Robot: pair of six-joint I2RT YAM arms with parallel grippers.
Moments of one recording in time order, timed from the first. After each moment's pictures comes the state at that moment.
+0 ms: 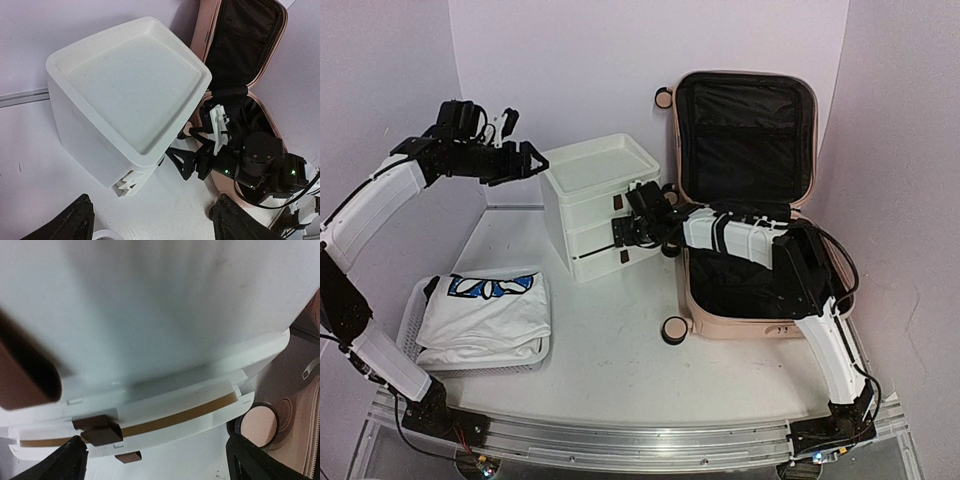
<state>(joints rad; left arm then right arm) -0.32 1.50 1.64 -0.64 0.35 -0.27 0.79 2.38 2.04 -0.33 0.33 0.32</state>
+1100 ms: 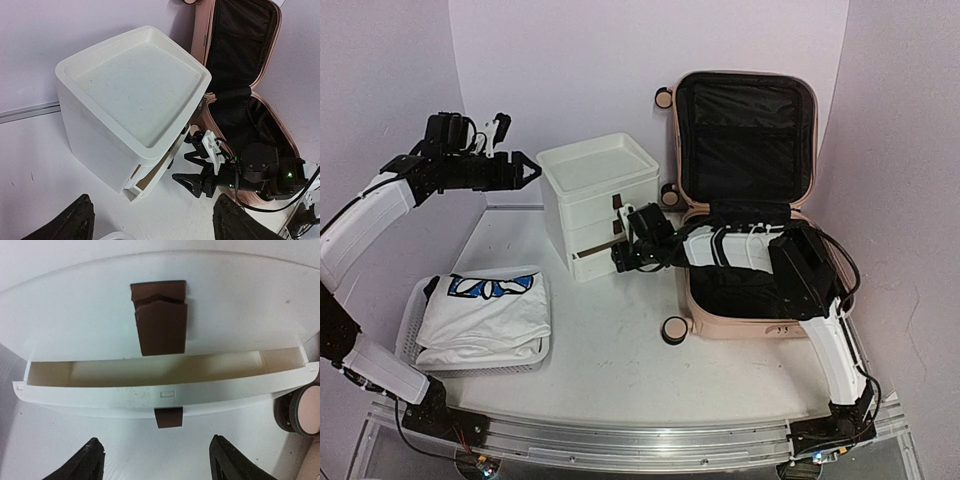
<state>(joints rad) -0.31 1.38 1.45 -0.51 0.32 -0.19 0.81 2.34 1.81 -0.16 0.16 0.22</state>
